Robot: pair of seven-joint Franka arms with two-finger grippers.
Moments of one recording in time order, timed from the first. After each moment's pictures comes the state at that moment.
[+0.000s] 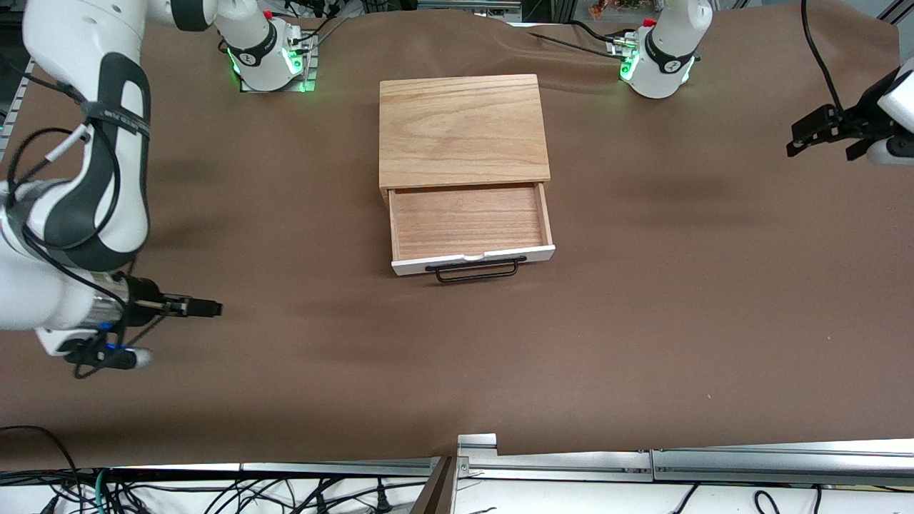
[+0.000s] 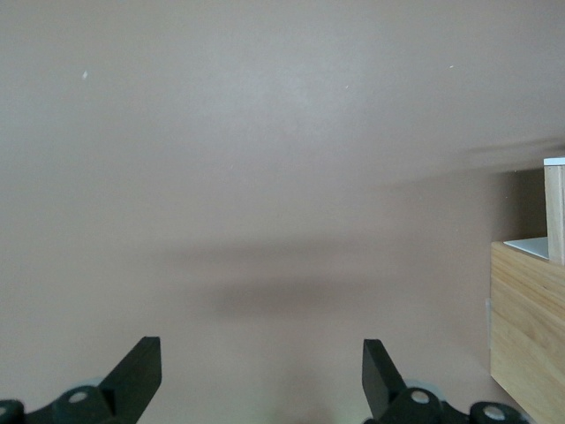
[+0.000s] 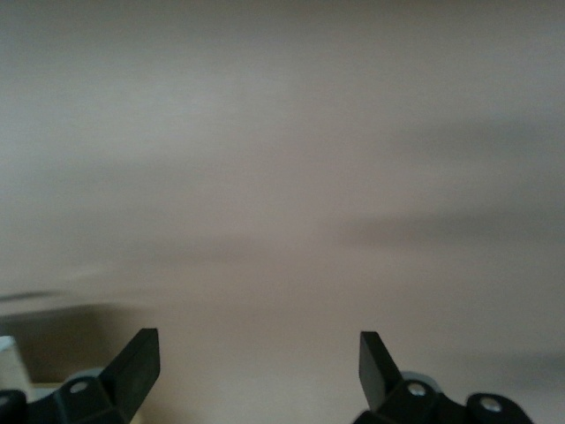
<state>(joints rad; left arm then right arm) 0.05 -0.17 0.04 -1.84 -0.01 1.59 0.08 0.33 0.72 -0.50 -1.08 0.45 1.58 -0.03</state>
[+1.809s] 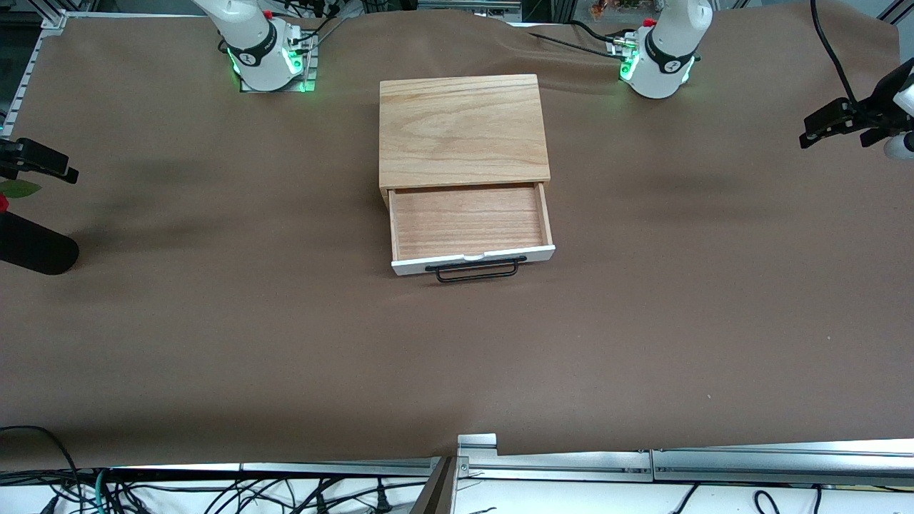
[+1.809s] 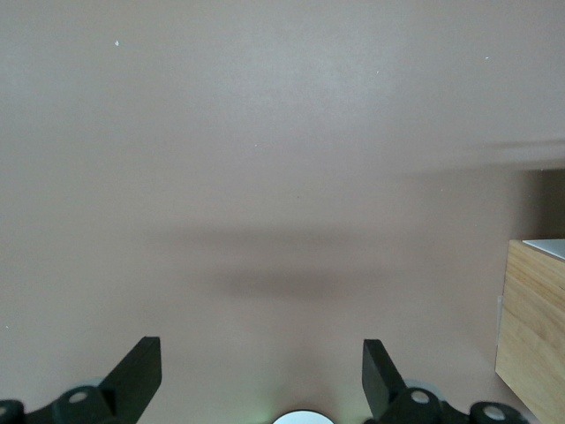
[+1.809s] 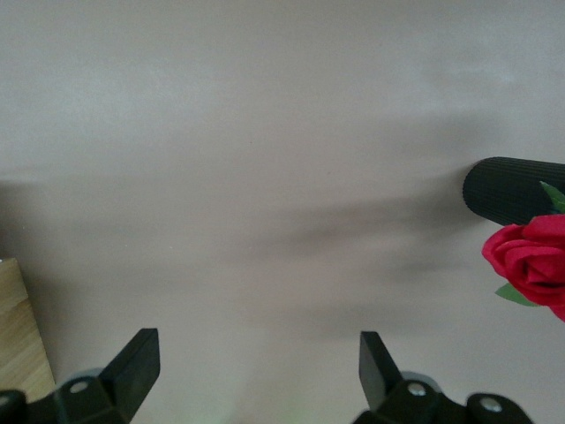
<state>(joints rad) 0.05 -0.16 0.06 -1.81 0.03 1.54 0.04 -0.04 0.05 -0.14 -1.60 0.00 1.57 -0.12</state>
